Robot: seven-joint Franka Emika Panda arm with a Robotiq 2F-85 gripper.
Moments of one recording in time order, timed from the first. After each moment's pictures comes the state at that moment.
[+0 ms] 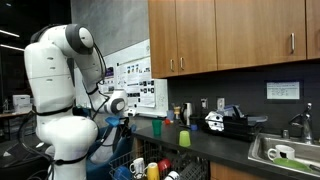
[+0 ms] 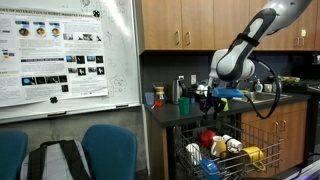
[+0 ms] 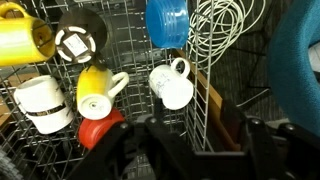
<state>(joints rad) 0.15 -0.20 0.27 -2.72 0.19 2.75 0.44</state>
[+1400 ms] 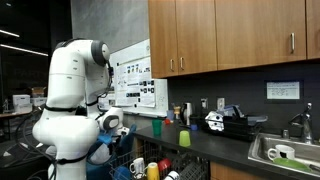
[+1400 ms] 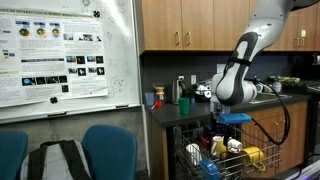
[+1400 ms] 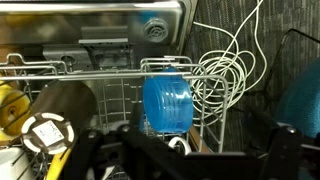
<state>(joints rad) 0.27 0.08 0.29 -2.77 0.35 2.89 0.31</state>
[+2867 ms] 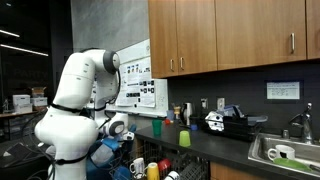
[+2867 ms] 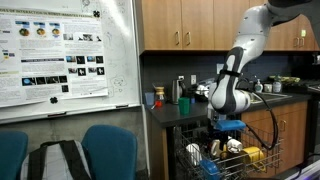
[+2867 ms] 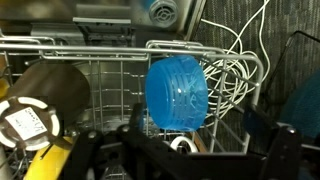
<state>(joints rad) 0.21 0.27 0.28 -2.67 0.29 2.98 0.22</state>
